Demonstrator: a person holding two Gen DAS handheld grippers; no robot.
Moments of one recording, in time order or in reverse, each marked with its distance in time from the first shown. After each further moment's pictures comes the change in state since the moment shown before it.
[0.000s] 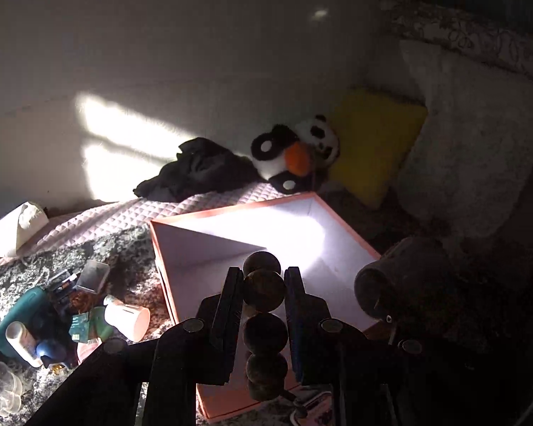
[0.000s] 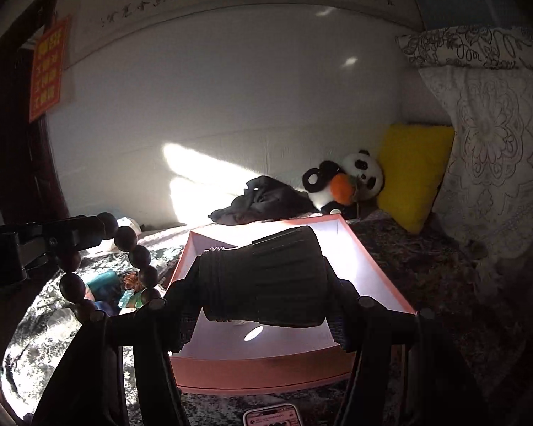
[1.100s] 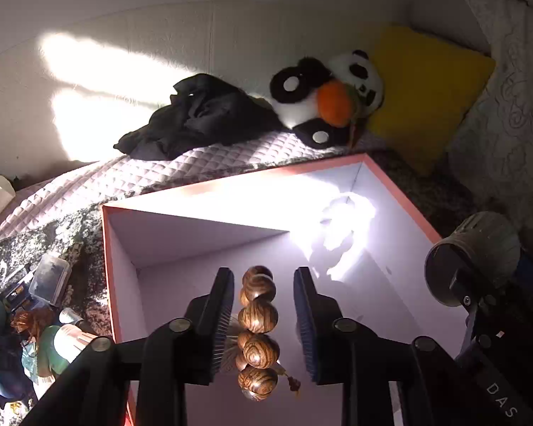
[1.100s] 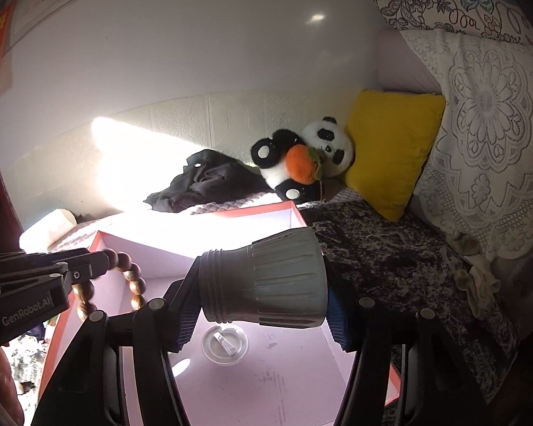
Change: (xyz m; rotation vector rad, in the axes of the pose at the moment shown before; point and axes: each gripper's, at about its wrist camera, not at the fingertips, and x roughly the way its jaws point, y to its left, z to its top) left arm 0.187 0.016 0.020 -0.035 0.191 0.072; right arm 0.164 -0.063 0.019 -0.007 0.140 -0.136
